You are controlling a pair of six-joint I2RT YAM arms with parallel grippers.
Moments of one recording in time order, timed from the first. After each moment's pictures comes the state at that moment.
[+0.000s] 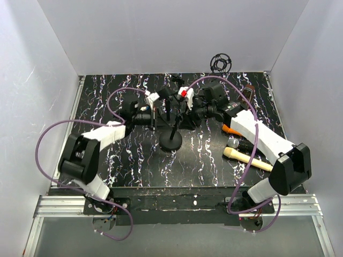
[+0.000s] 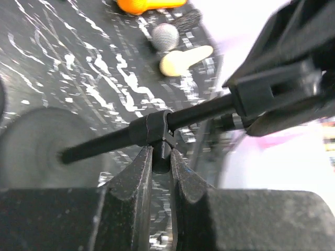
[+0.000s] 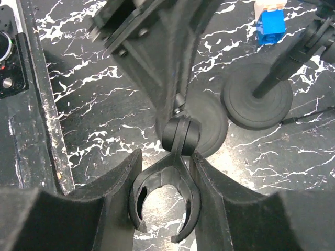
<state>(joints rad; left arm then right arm) -0.39 1.55 0.89 0.16 0.88 -0.32 0.60 1.49 1.31 -0.53 -0.67 -0.31</state>
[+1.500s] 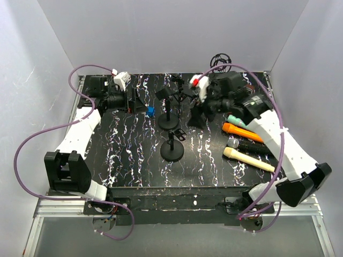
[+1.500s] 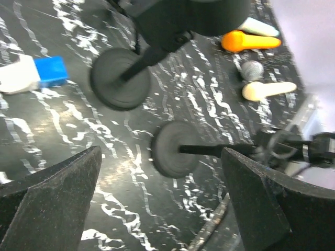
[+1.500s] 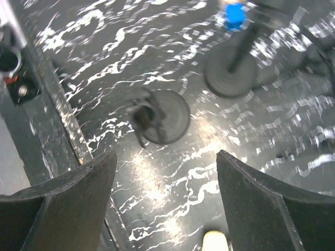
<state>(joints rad) -0.08 1.48 1.27 -0.49 0.82 -0.11 0.65 1.38 1.56 -0.87 -0.50 -0.31</state>
